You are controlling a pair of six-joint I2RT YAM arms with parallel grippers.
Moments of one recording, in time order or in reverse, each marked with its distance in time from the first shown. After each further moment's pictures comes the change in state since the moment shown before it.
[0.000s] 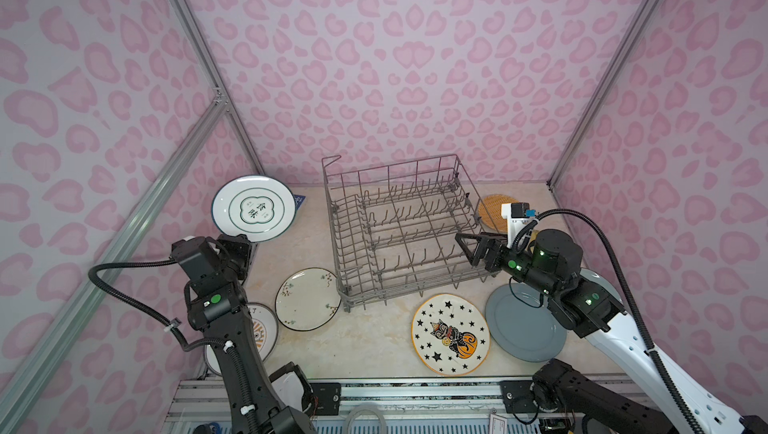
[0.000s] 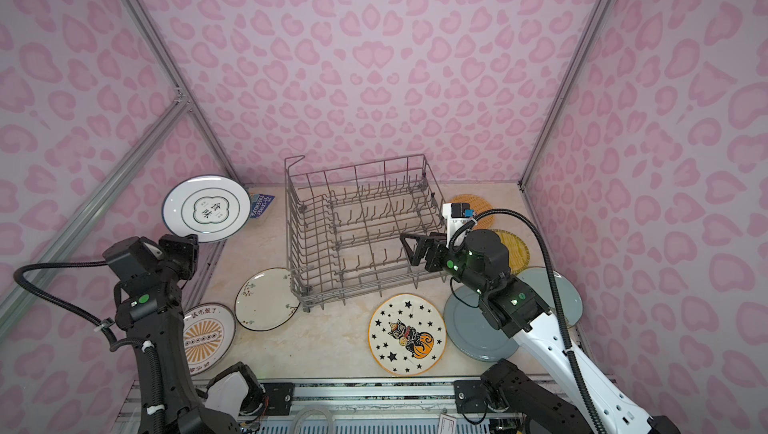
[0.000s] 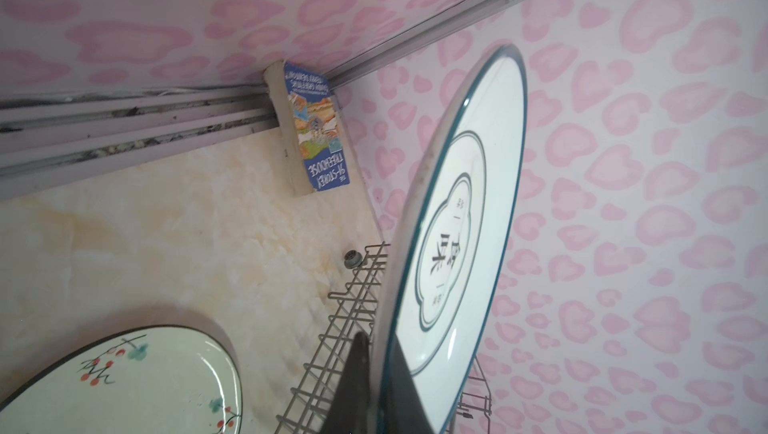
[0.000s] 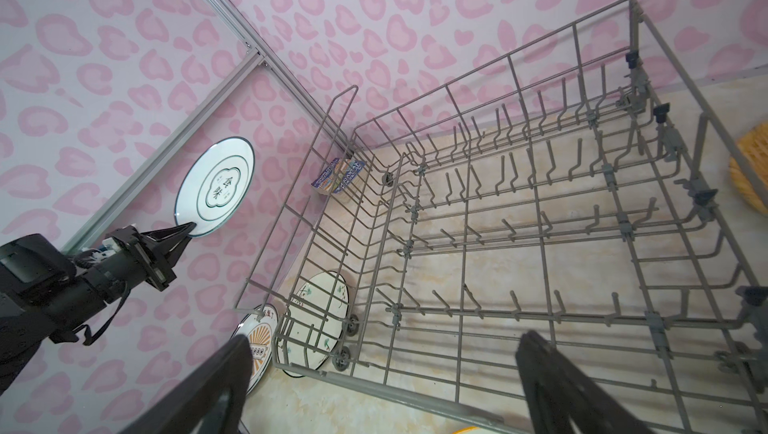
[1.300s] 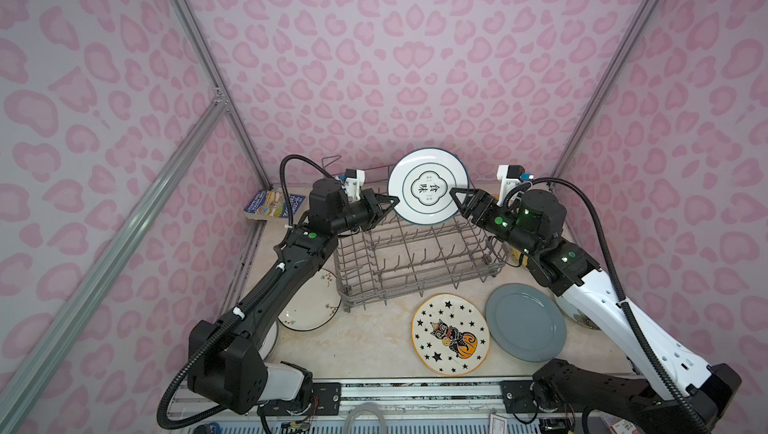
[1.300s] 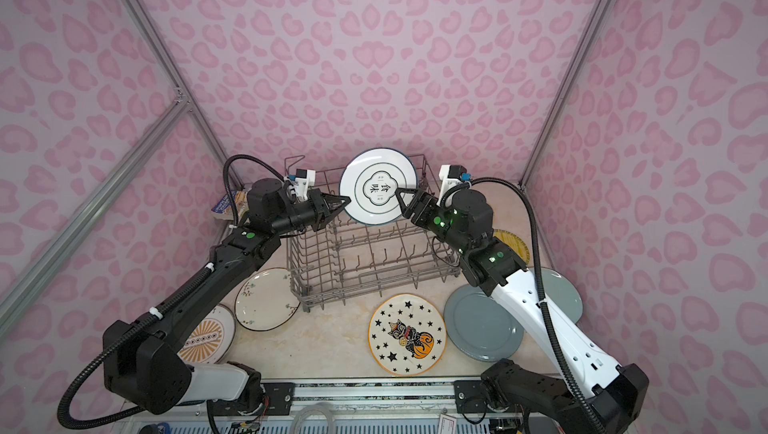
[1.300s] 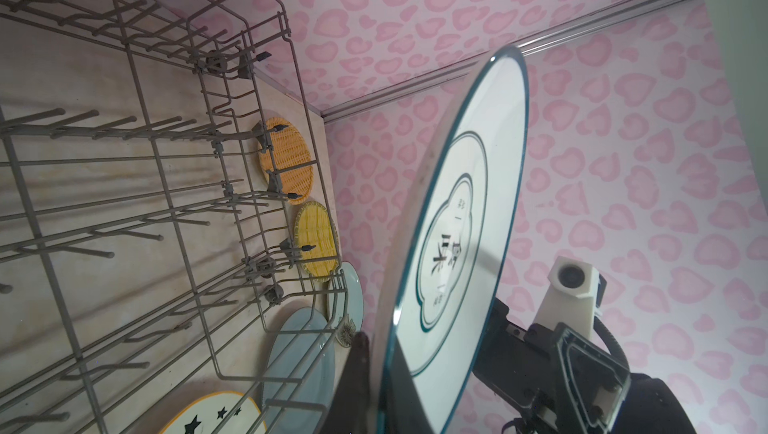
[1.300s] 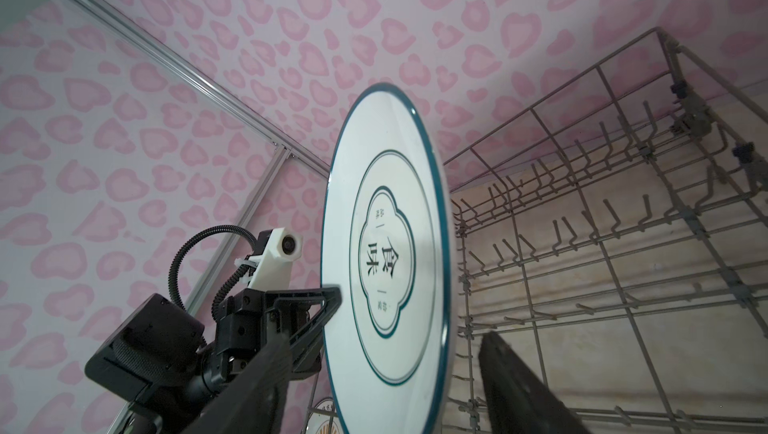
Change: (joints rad) left arm -0.972 0.466 0.196 0.416 0.235 -0.113; right arm -0.024 0.285 0.240 0.150 0.045 0.269
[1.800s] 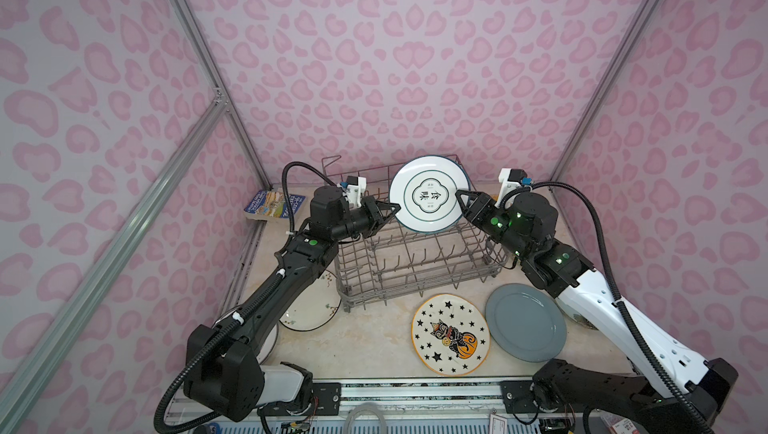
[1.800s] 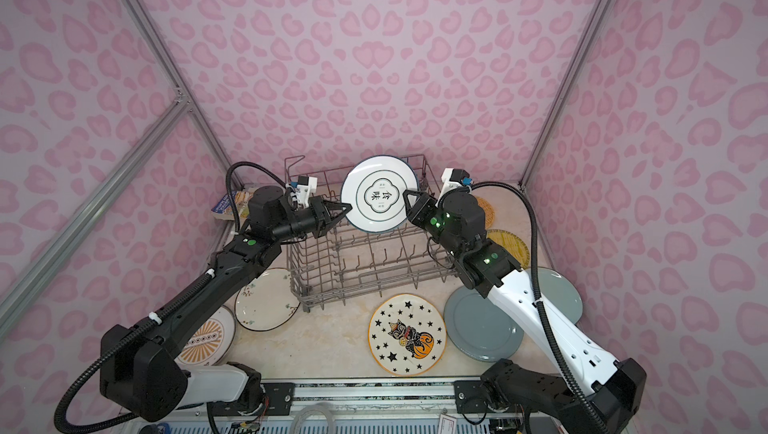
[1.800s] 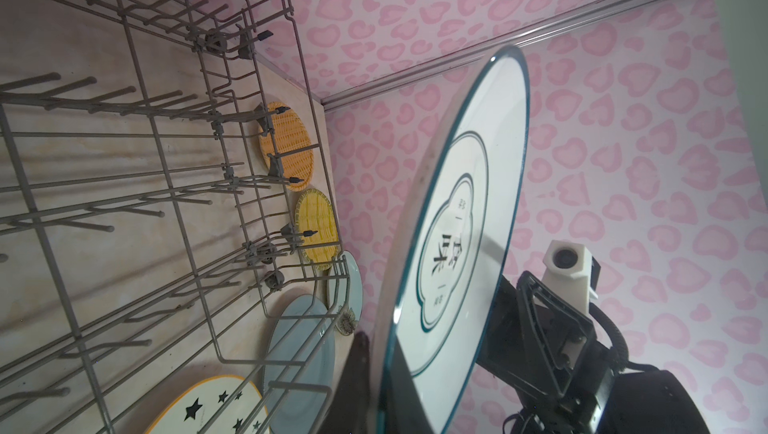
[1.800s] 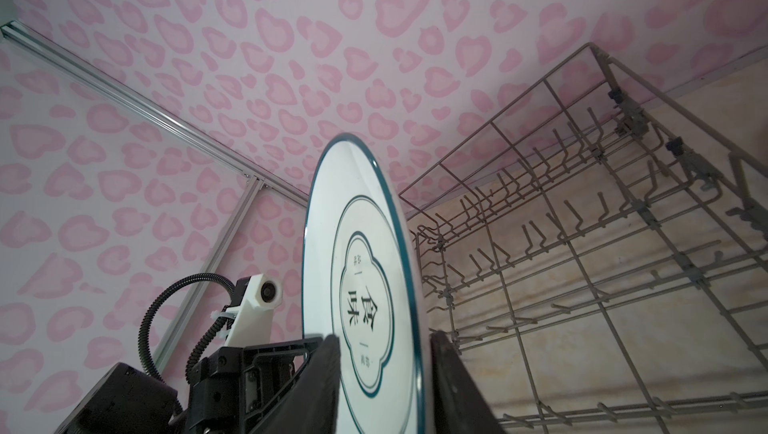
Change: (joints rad) left arm -0.003 -0.033 -0.076 0.036 0.012 -0.010; right arm 0.046 0.009 -0.011 -0.013 0.156 0.037
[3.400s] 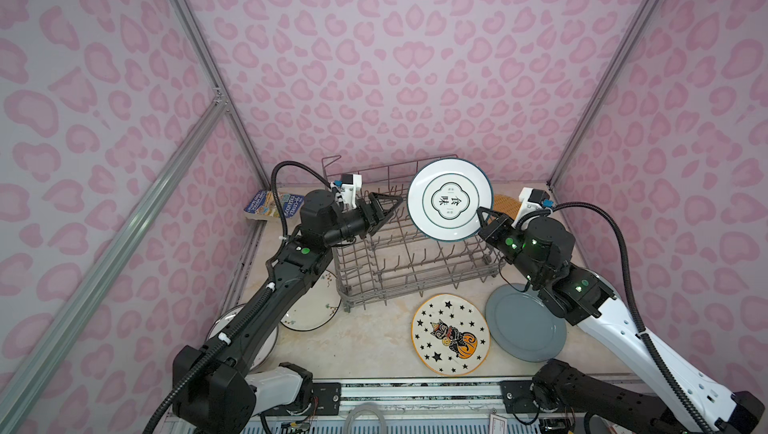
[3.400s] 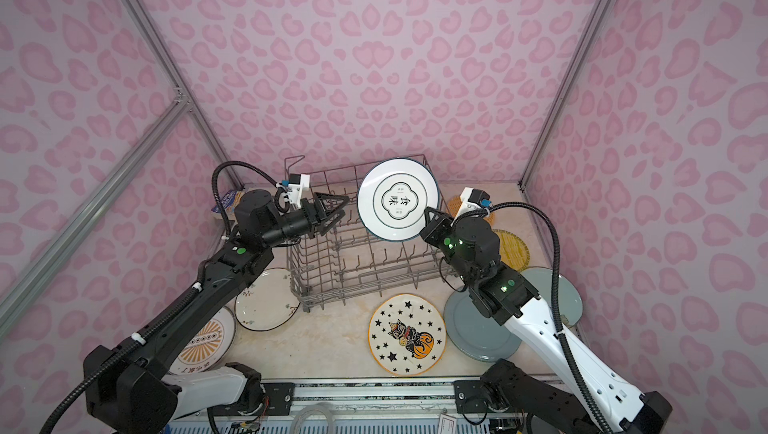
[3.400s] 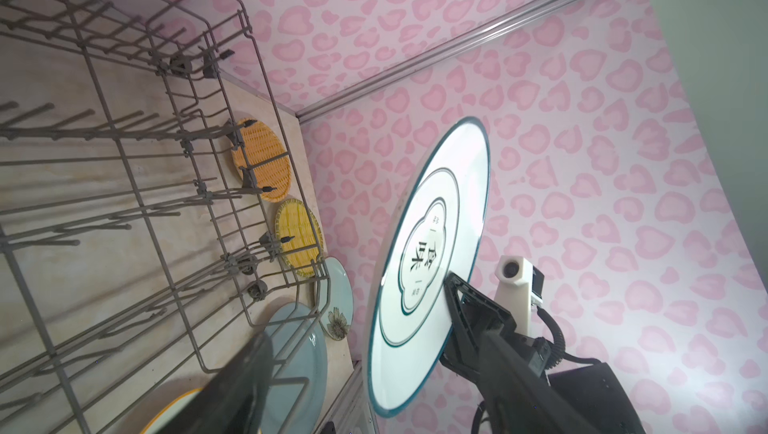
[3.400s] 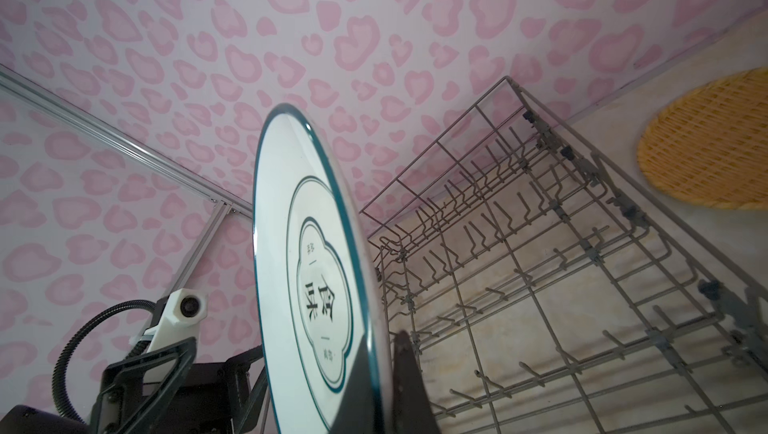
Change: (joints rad) left arm 0.017 -0.137 -0.043 0.016 -0.022 0.019; right arm 0.043 -0.201 -0.133 -0.074 0.193 -0.008
